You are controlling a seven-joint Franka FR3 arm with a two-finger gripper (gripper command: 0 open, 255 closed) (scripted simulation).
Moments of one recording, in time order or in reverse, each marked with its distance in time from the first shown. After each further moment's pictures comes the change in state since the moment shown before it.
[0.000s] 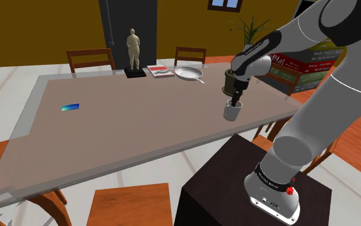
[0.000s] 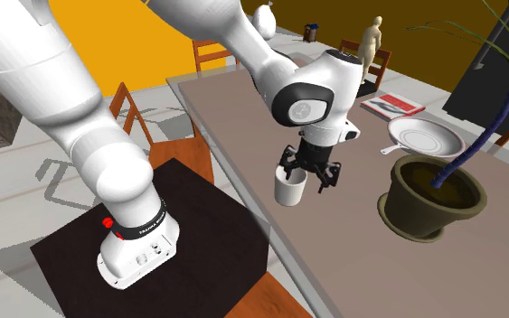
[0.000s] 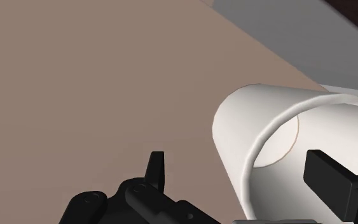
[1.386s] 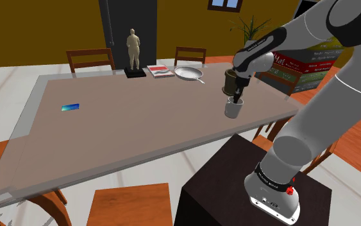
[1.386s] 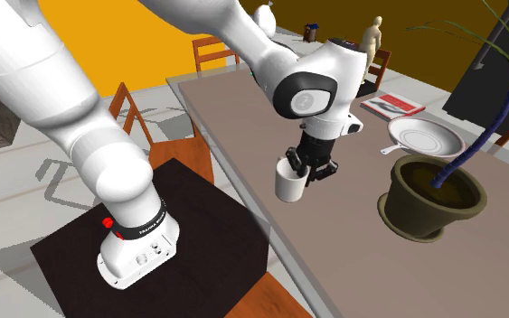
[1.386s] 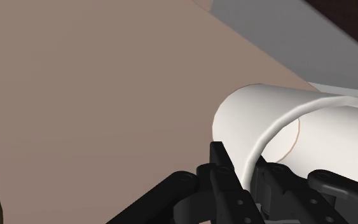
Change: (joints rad) arm -0.006 -0.044 0.007 0.017 -0.027 -0.055 0.019
